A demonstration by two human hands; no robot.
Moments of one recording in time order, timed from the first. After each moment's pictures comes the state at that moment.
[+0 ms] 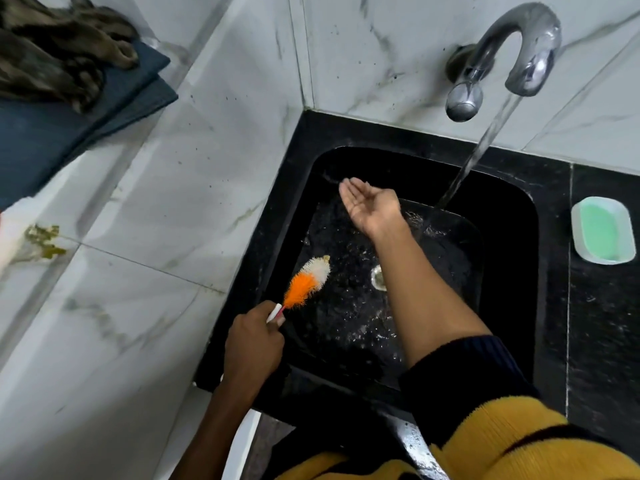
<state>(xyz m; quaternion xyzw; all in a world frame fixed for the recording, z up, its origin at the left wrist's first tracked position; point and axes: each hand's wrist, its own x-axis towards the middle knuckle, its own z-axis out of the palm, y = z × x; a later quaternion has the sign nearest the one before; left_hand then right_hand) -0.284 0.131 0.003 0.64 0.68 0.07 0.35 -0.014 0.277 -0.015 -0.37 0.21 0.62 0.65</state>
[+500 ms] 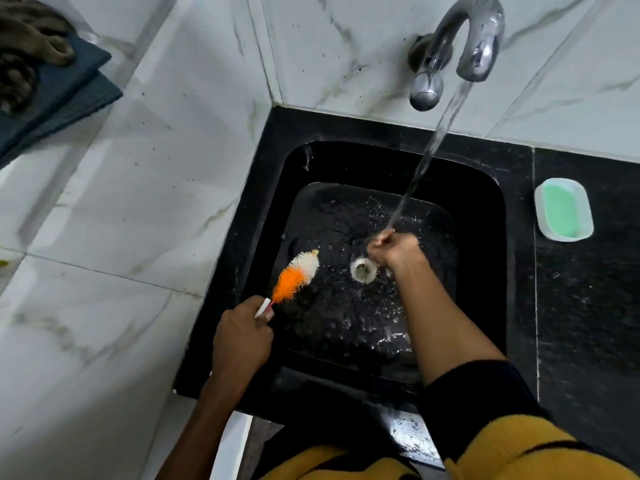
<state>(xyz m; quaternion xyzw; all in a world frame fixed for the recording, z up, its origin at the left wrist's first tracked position) -0.267 0.134 0.005 0.65 0.67 0.06 0.35 0.042 0.180 -0.075 -0.41 0.38 0.54 0.63</state>
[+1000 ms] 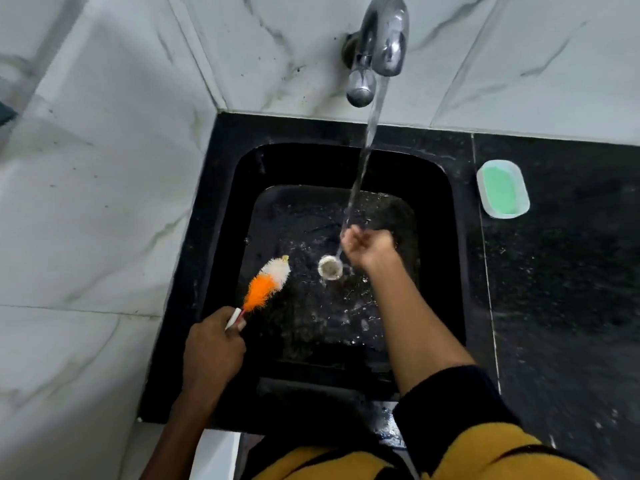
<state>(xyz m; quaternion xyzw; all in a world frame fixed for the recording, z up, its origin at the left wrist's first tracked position) -0.256 0.132 0.005 0.66 0.67 0.04 0.35 0.057 0.153 -0.071 -0.47 0.31 0.53 0.63</state>
